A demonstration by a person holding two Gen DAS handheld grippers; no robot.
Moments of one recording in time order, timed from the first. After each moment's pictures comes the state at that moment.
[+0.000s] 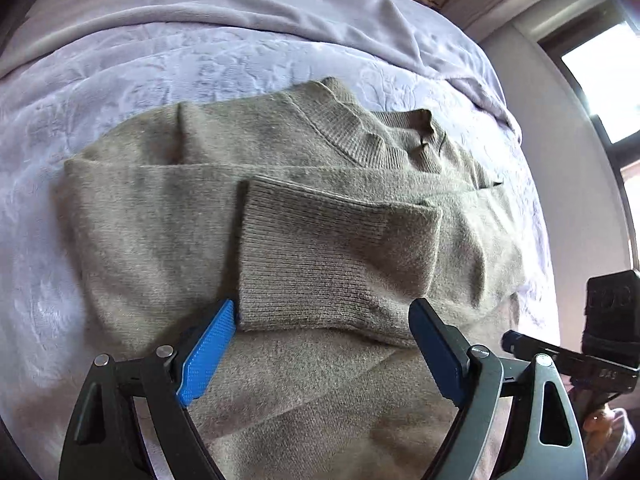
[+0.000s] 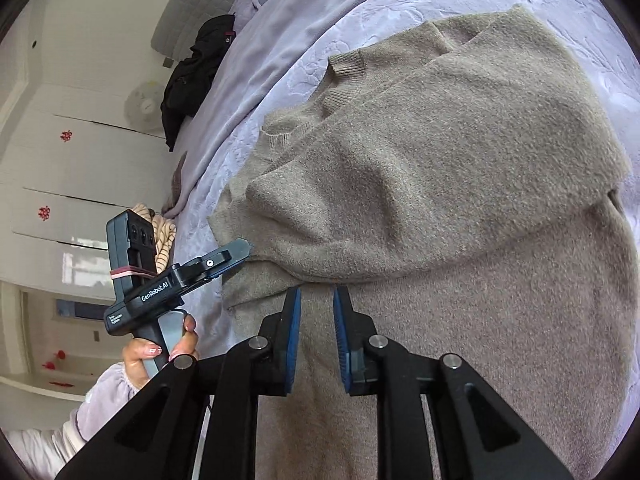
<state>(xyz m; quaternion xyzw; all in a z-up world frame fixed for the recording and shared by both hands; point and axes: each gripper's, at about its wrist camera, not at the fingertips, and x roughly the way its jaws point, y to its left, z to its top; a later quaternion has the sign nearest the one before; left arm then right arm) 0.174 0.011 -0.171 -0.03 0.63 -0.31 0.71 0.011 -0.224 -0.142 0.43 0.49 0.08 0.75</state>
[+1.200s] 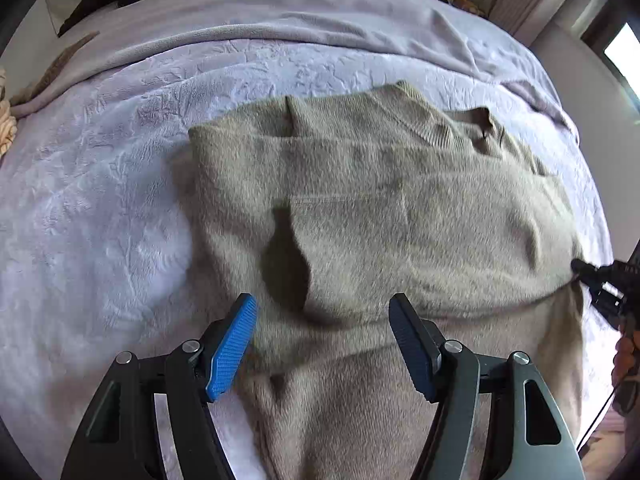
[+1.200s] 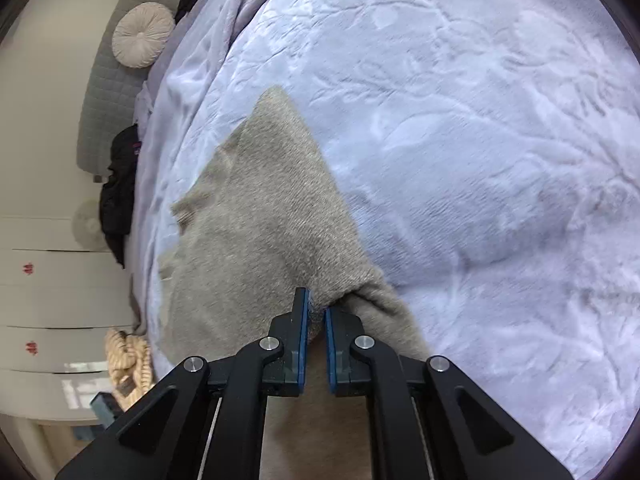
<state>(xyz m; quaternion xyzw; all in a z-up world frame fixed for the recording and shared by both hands) 0.136 0.050 -0.157 0.04 0.60 -0.20 0.77 -0.027 -0.357 -0.188 0.53 0.44 -0.12 0.71</state>
